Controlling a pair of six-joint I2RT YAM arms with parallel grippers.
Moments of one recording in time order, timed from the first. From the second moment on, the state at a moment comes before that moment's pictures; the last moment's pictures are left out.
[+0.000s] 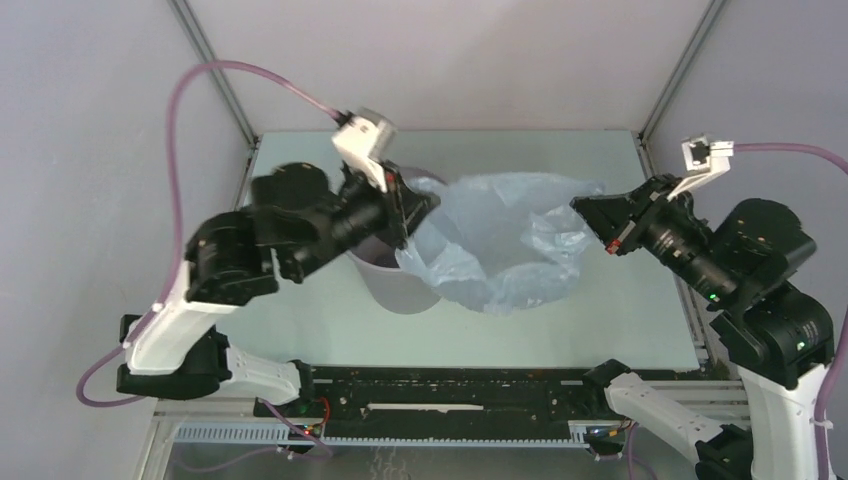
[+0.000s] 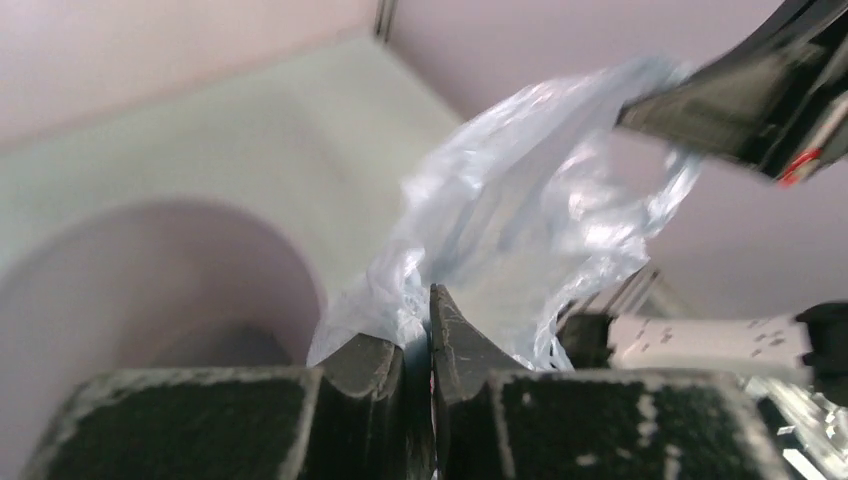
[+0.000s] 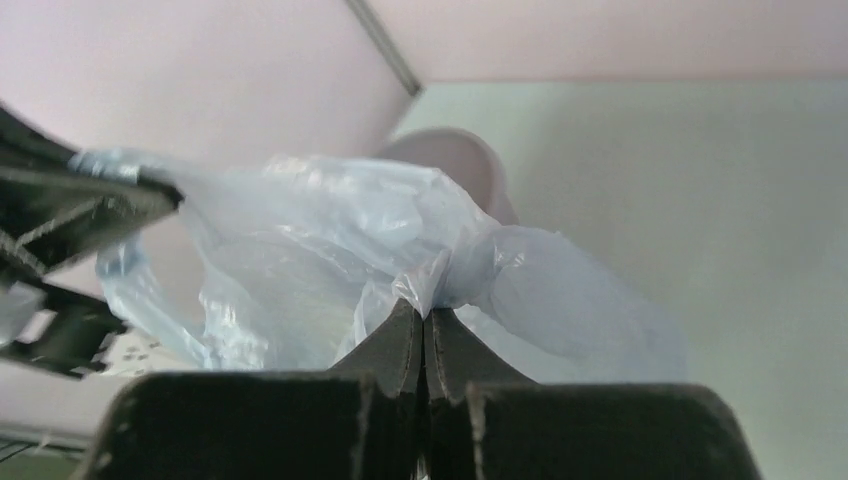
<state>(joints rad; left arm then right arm) -1.27 1.28 1.97 -0.93 -0.46 -0.39 0.47 0.85 1.65 -0.91 -0.09 0.48</state>
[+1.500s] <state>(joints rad) -0.90 1.21 2.20 -0.79 -0.53 -0.23 0.69 1.35 1.84 -0.19 -0.44 0.93</state>
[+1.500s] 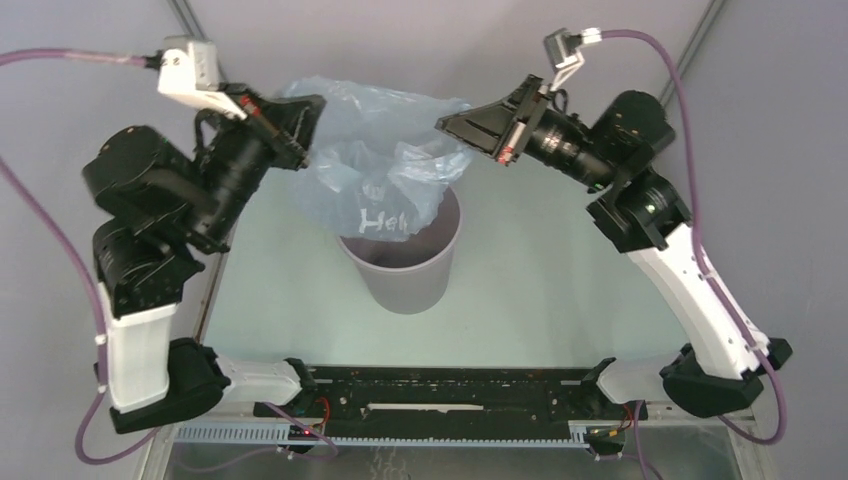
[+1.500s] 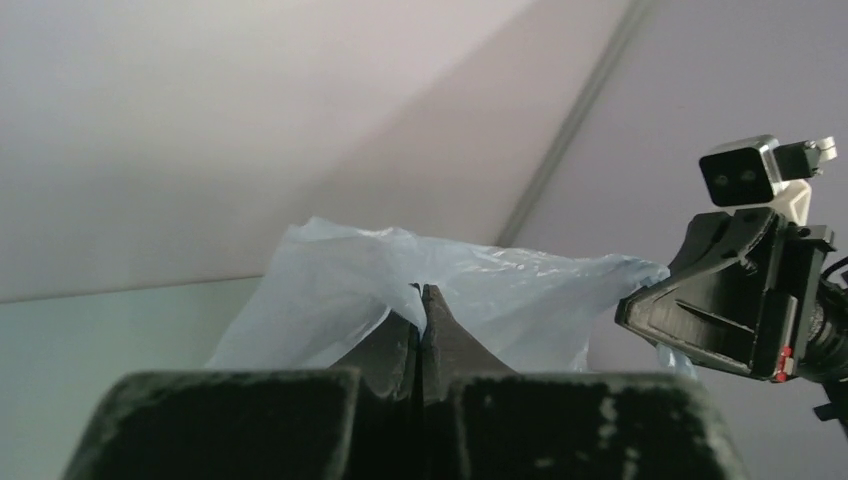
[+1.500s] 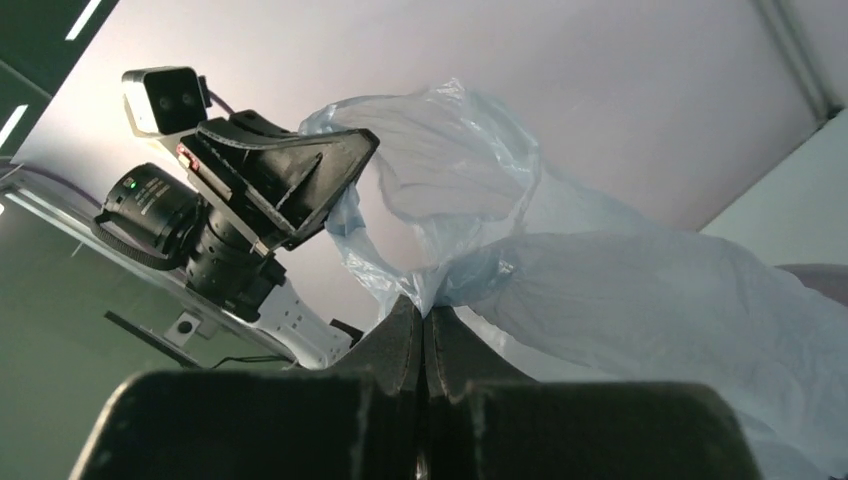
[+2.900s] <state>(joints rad) -0.77 1.25 2.14 -1.00 -0.46 -0.66 0.61 1.21 1.75 -0.42 -0.45 0.95</state>
